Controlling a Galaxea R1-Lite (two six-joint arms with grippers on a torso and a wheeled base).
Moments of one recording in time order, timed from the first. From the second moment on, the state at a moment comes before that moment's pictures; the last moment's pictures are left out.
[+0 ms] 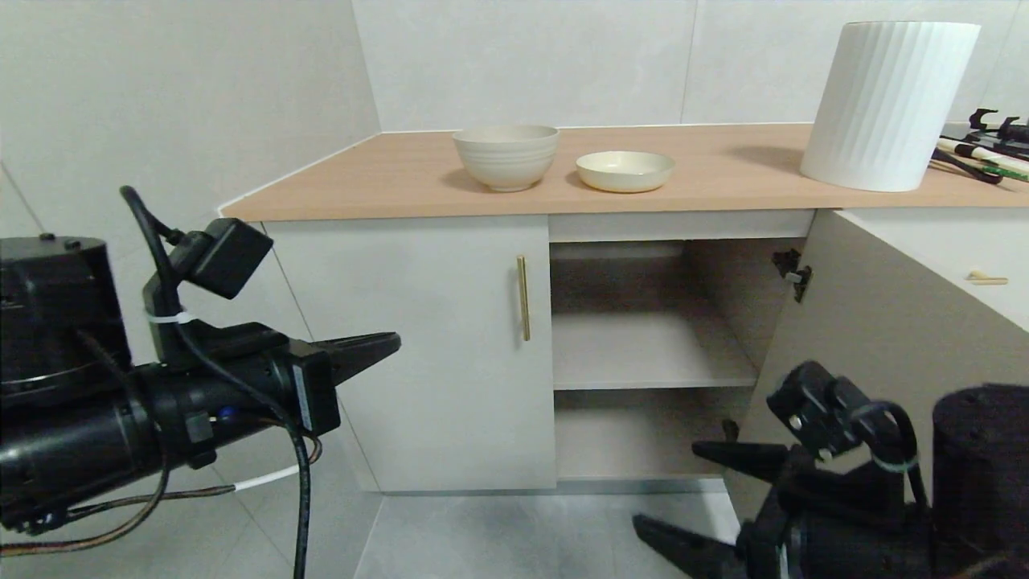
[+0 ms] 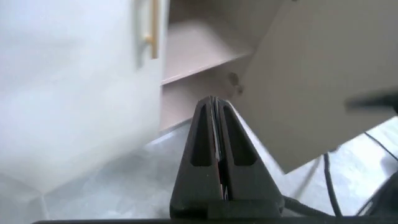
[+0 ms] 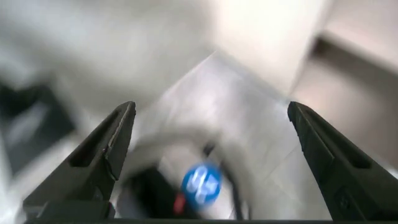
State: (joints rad) left arm -0.39 1.35 -0.64 -0.45 -0.24 -0.15; right arm 0.83 1.48 -0.45 -0.73 0.00 0.16
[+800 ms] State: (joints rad) left arm -0.35 1.38 -0.63 -0.47 -0.24 -0.15; right arm 0.58 1.70 -0.94 -0.40 -0.01 0.22
